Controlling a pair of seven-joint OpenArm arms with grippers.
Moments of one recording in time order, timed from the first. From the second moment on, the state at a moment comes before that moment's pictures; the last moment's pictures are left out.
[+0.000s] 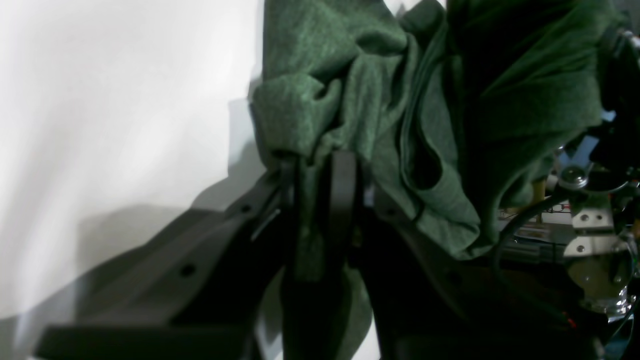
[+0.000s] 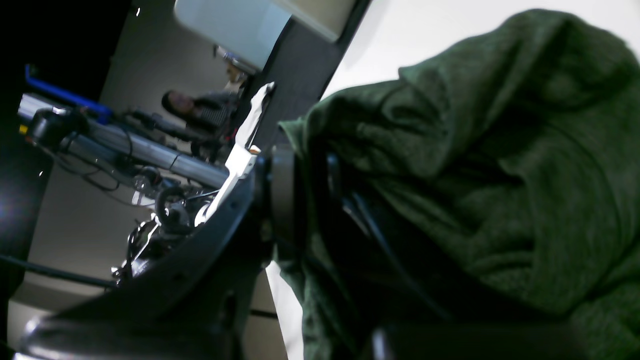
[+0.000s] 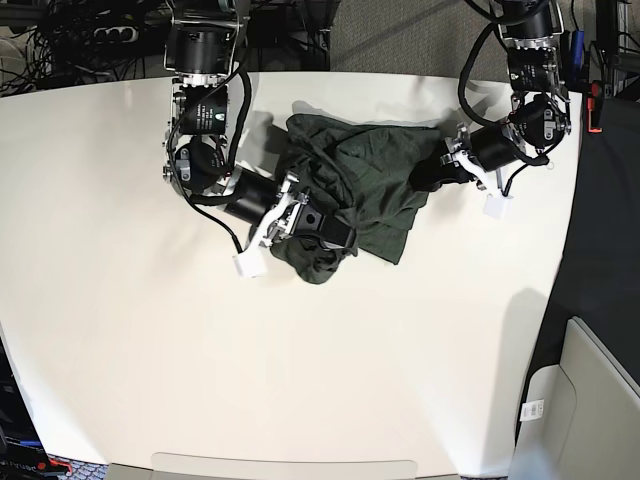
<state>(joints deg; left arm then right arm) 5.8 -13.9 -15.8 77.1 -65.6 -27.0 62.4 6.1 -8.4 9.1 76.9 61.7 38.3 -62.7</state>
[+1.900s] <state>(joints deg) 9.4 -15.1 -30.8 85.8 -64.8 -25.9 63.5 15.5 -7.6 -9.9 65.0 61.2 38.3 -62.4</state>
